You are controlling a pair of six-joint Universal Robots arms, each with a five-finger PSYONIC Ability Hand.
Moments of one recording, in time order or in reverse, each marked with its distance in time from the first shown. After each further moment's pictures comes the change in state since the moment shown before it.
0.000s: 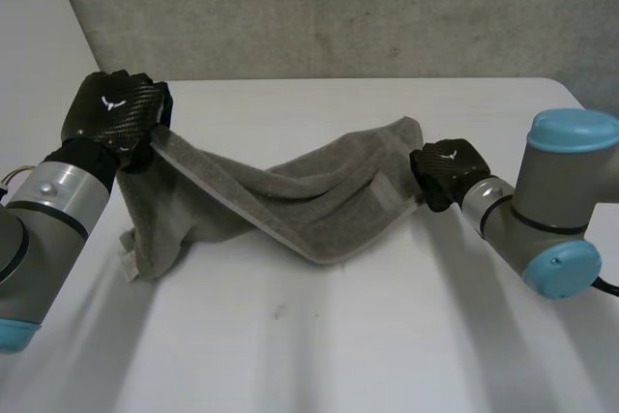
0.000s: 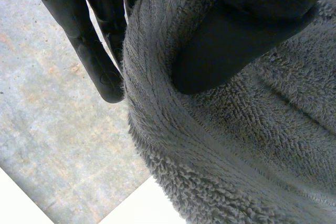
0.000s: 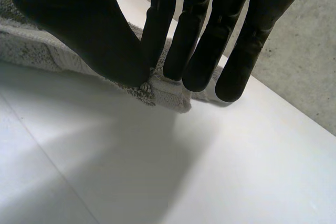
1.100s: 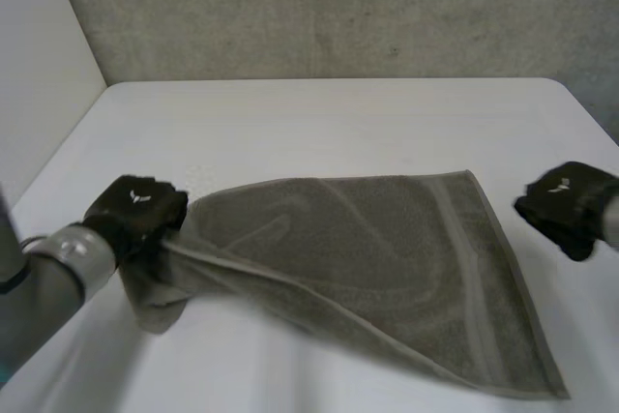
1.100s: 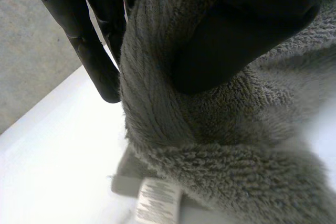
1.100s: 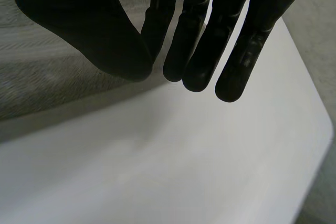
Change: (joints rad) left arm 0.009 -0.073 0.001 -0.432 0.003 0.161; right arm -0.262 -0.454 0.227 0.571 -0.024 -0.624; left_hand 0.000 0.000 0.000 0.000 0.000; right_hand 0.014 0.000 0.000 0.002 0.026
